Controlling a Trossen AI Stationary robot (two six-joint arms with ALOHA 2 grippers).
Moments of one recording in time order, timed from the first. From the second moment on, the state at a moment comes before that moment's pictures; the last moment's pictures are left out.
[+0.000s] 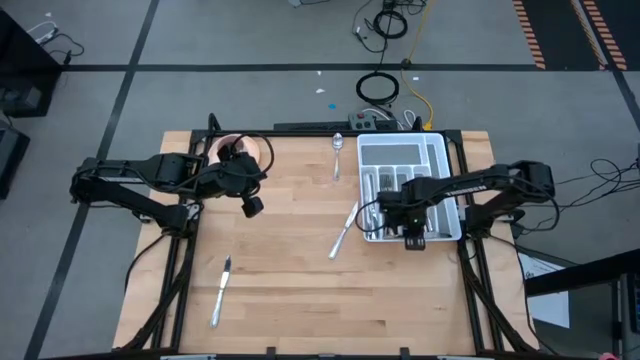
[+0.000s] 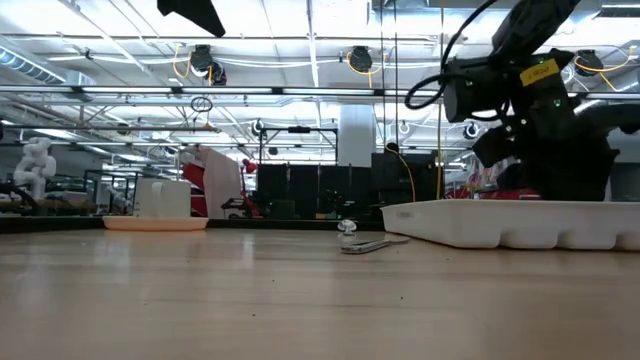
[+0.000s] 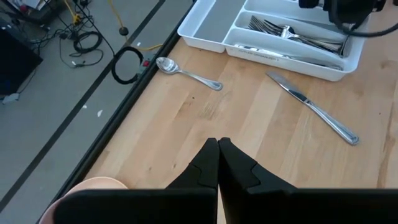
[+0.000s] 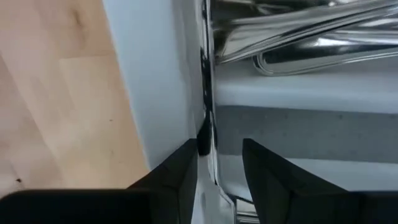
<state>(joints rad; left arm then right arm) -0.07 1.16 1.30 -0.99 -0.50 -0.27 -0.11 1.47 0.76 -0.94 -0.24 -0.03</state>
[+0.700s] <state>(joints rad) -0.07 1.16 1.30 -0.99 -0.51 -0.27 -0.11 1.55 0.82 -1.02 -0.24 -0.03</state>
